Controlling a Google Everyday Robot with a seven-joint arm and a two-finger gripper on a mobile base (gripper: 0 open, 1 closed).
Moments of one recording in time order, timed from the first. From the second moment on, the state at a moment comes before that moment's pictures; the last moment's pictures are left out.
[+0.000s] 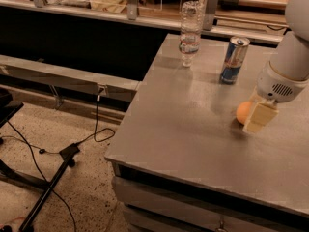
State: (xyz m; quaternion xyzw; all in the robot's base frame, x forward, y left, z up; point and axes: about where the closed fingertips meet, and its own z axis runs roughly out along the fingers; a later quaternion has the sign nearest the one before) arm 0.480 -0.259 0.837 -0.54 0.84 0.03 0.06
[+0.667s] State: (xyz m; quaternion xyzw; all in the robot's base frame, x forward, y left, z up) arm 0.481 -0.259 0.837 -0.54 0.84 0.02 0.06
